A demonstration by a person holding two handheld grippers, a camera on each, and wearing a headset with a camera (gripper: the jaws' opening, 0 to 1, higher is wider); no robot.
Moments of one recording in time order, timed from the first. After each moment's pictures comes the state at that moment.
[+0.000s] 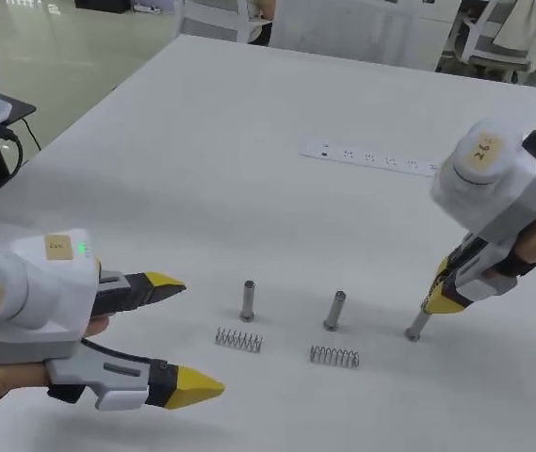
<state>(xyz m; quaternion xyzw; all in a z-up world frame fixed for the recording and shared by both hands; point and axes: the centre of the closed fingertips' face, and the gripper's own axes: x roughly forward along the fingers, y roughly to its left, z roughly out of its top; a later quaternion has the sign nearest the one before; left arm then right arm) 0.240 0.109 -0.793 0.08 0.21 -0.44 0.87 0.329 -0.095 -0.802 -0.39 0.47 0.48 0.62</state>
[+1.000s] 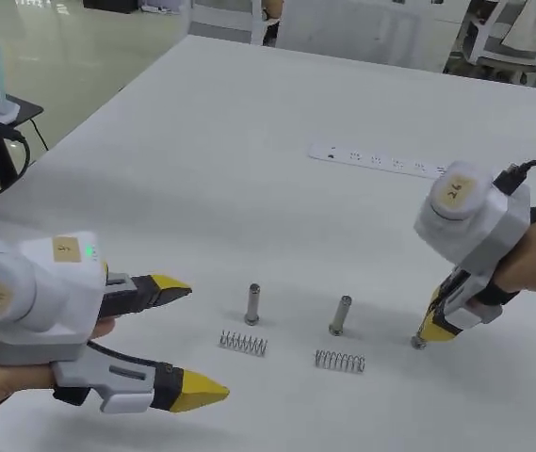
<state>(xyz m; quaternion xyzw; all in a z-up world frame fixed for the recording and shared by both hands) 0.240 0.108 -0.793 0.08 0.21 -0.44 0.87 0.325 -0.096 -0.839 -0.39 0.50 0.48 0.60</state>
